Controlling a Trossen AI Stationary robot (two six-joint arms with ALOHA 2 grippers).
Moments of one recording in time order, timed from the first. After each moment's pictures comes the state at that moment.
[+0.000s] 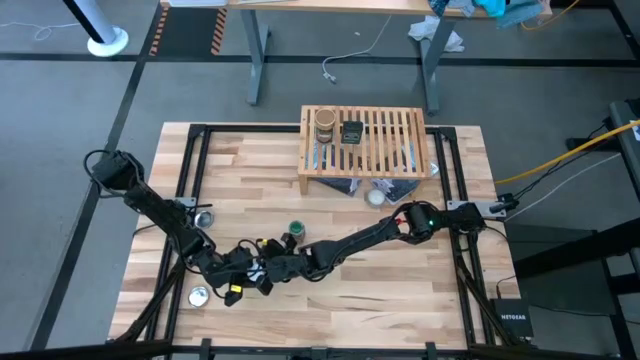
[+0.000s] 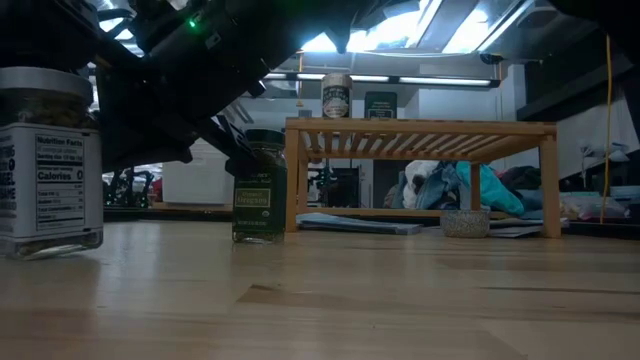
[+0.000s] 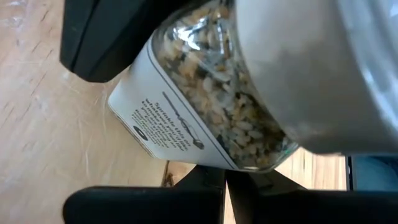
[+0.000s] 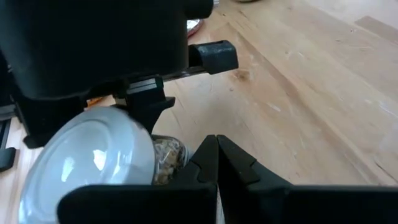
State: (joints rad) left arm -0.74 1.39 0.41 0.21 -0.26 -1.01; right arm 0.31 2.49 1.98 -0.12 0.38 0.68
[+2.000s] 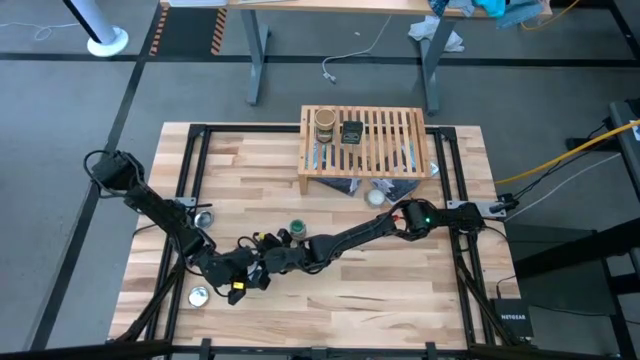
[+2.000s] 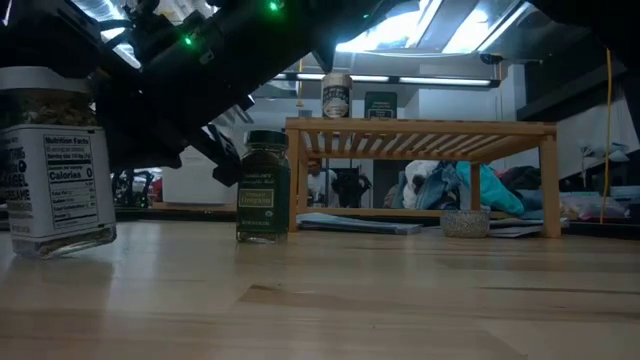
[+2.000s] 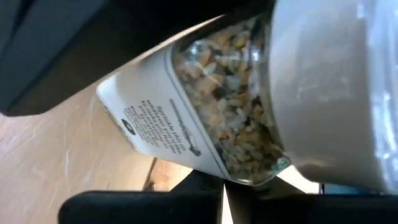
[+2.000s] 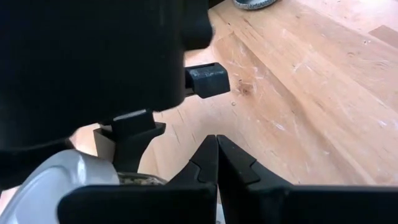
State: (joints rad) left arm -0.73 1.39 0.41 0.25 -0.26 -1.13; right arm 0.26 2.50 1.98 -0.05 0.32 0.64
